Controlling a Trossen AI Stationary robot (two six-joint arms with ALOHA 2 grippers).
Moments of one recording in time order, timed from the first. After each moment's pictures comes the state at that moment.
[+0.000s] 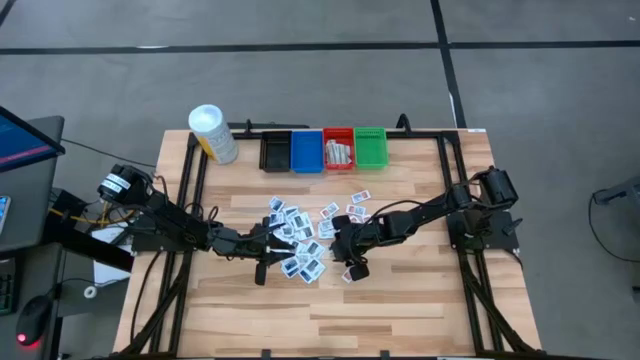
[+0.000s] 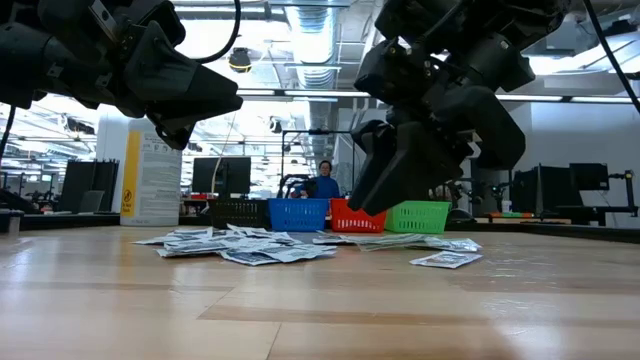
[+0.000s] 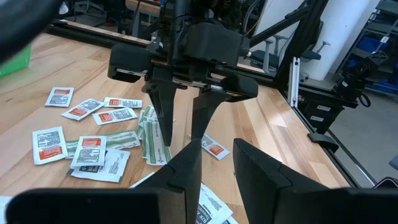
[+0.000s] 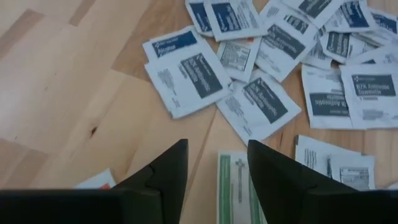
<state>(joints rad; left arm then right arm) -0.44 1.51 0.28 1.08 -0.37 -0.27 0.21 1.80 0.91 0.06 0.00 -0.17</state>
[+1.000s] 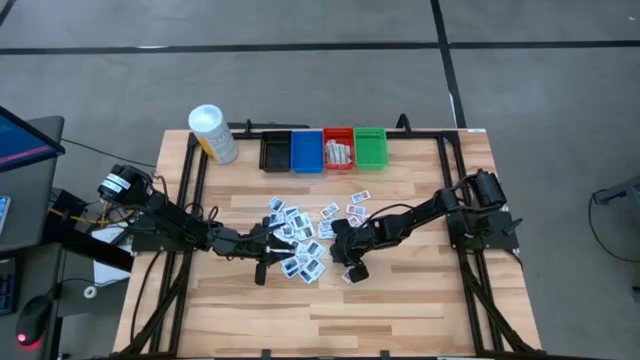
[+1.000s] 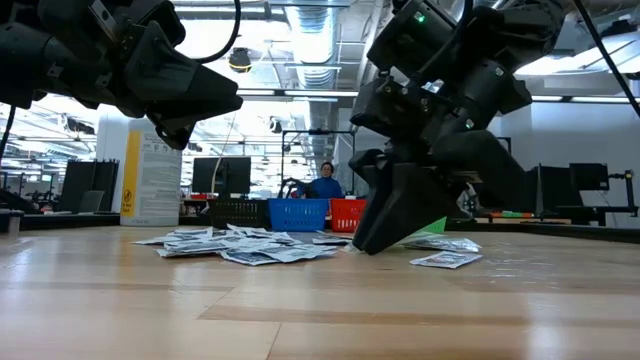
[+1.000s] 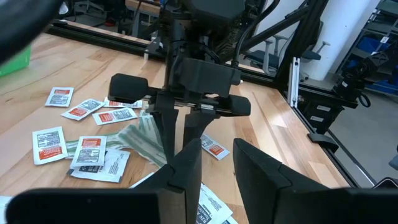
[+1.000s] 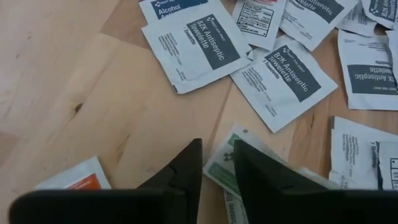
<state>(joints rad) -0.44 1.51 0.28 1.08 -0.37 -0.27 0.20 1.89 0.91 0.08 -0.01 -0.18</state>
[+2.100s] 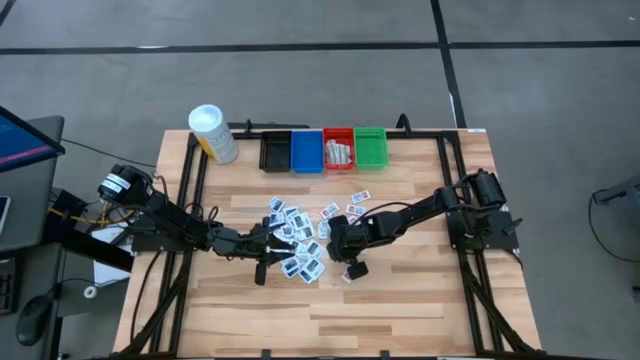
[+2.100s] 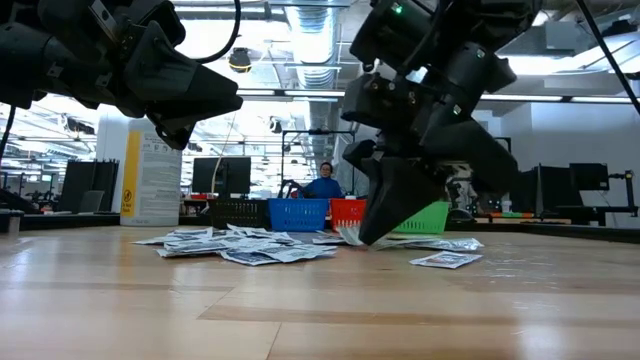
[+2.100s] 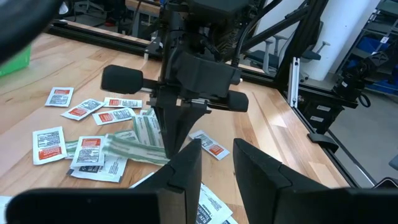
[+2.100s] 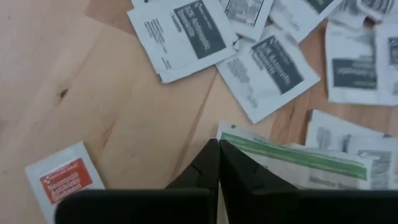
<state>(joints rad) -0.44 1.51 0.28 1.08 -0.37 -0.27 0.20 1.88 1.03 -0.15 0.01 -0.23</state>
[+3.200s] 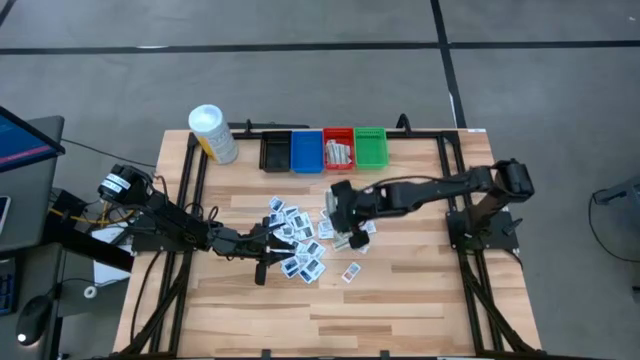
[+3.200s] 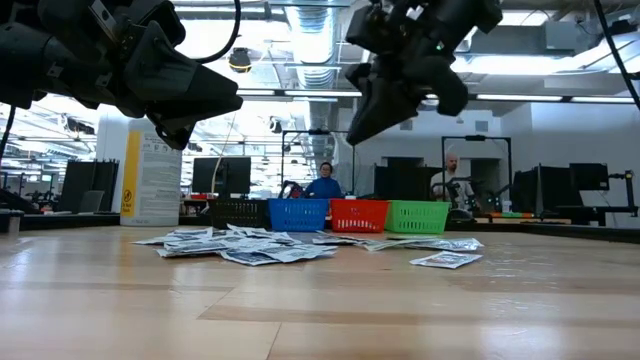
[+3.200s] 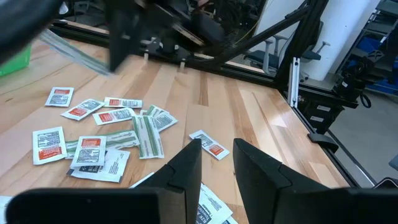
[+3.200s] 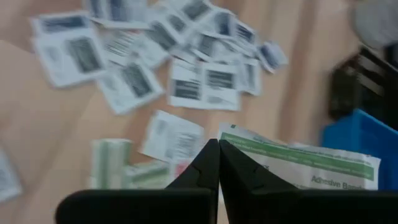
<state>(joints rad) -0.44 1.51 0.28 1.08 -0.37 -0.27 0.05 1.64 1.12 -0.35 0.14 -0.47</state>
